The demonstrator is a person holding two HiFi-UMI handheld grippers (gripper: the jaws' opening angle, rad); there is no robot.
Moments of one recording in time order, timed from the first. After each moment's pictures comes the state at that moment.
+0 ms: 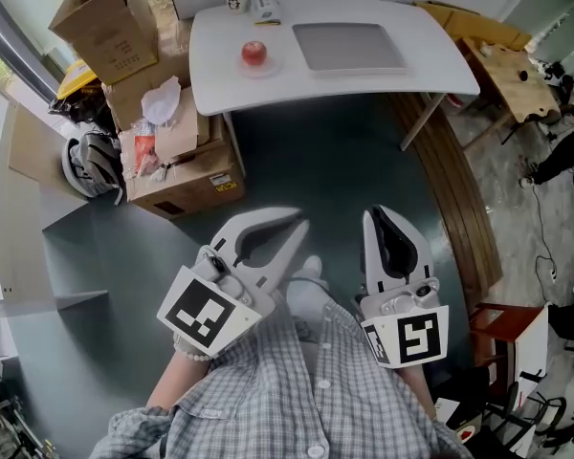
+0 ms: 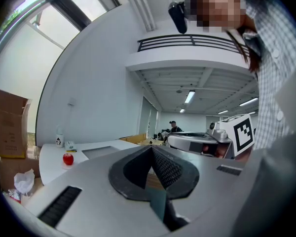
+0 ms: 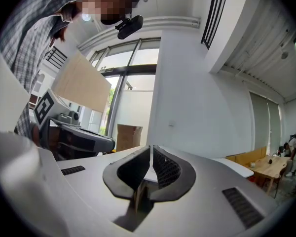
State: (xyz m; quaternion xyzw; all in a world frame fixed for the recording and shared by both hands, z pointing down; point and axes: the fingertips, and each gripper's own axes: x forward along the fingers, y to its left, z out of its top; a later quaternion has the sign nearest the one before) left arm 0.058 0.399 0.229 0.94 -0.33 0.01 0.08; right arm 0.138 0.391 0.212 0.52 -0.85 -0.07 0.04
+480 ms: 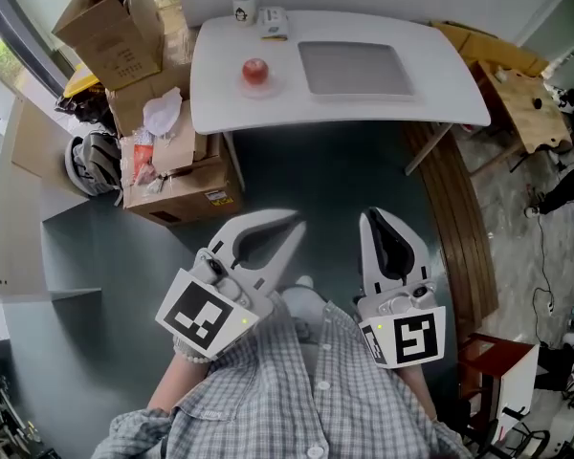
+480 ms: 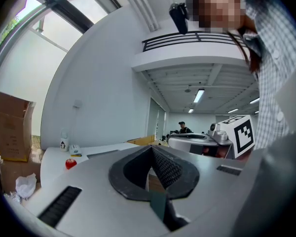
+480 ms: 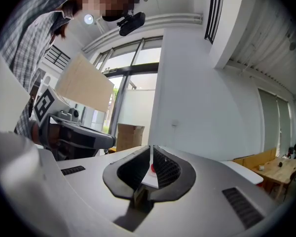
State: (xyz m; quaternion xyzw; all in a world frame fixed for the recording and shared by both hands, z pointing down) left arm 0.089 0.329 0.222 0.93 -0.37 0.00 0.07; right arm 0.169 0.314 0.210 0.48 -0.87 -0.07 0.04
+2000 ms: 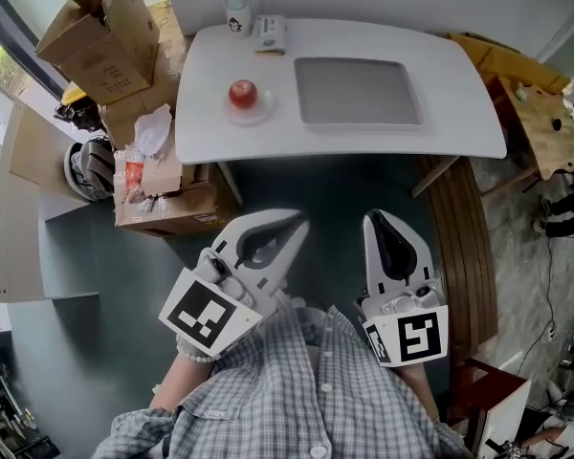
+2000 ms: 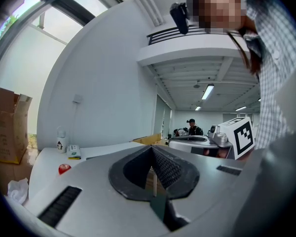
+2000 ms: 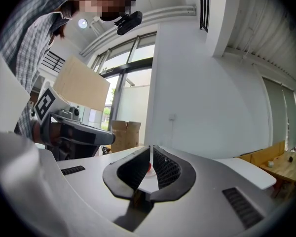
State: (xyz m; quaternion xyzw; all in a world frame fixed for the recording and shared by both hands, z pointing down) left arm 0.135 0.200 0.237 0.91 -0.40 0.01 0.08; right arm 0.217 0.180 0.234 0.45 -0.89 -0.05 0.04
